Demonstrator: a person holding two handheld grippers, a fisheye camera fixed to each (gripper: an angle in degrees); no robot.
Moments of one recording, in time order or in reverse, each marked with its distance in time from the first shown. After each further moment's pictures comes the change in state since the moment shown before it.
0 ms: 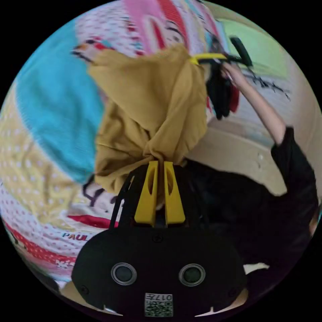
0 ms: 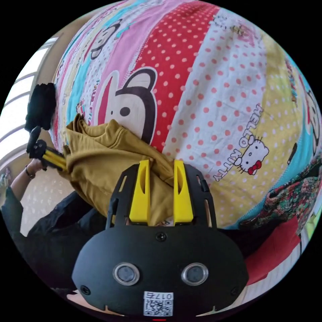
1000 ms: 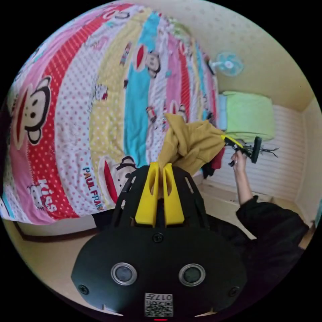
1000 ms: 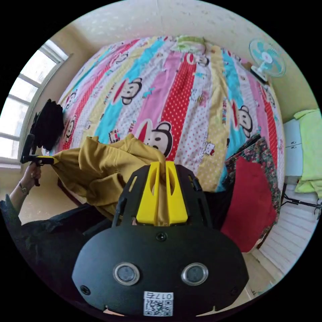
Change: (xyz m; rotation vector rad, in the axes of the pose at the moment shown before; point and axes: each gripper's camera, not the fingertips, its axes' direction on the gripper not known) left arm 0.068 0.195 0.069 0.693 0.009 -0.315; right arm -0.351 0.137 0.014 0.510 0.283 0.119
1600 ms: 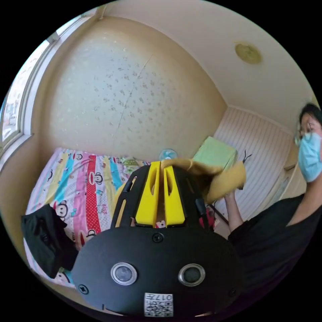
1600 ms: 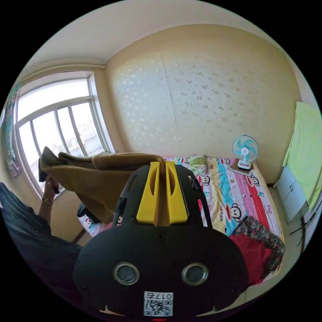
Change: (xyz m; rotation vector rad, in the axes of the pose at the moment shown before) left arm 0.182 0.229 -0.252 0.928 -0.043 0.567; right arm -0.155 0.099 -0.270 0.878 -0.236 0.039
